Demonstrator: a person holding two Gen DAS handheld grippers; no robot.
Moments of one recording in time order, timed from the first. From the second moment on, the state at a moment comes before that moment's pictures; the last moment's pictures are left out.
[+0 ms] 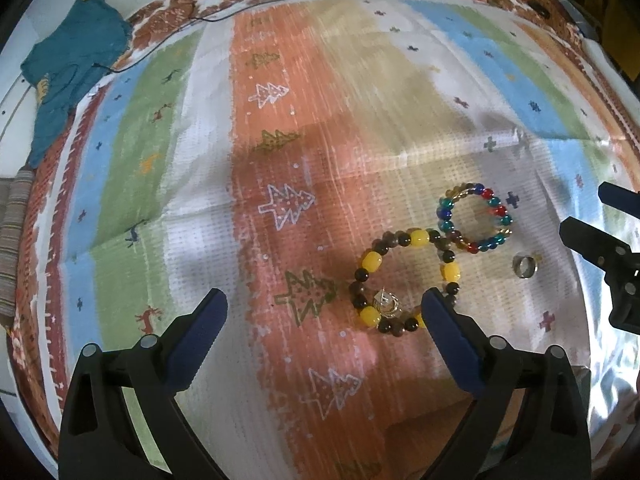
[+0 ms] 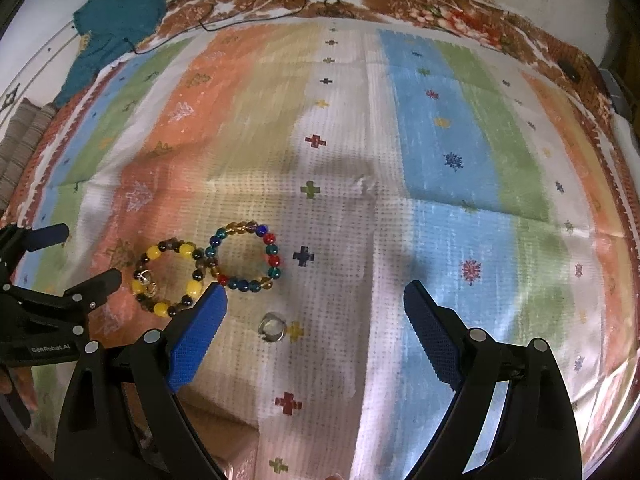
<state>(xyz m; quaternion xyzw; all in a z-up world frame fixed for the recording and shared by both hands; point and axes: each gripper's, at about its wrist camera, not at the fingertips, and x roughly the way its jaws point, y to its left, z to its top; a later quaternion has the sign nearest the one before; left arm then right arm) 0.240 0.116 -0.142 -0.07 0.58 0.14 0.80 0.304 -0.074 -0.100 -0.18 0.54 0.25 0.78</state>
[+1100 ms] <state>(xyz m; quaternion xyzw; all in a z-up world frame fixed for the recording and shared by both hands) 0.266 0.131 -0.187 -0.08 0.61 0.12 0.78 0.322 -0.036 -0.158 -0.23 0.57 0.25 0.75</state>
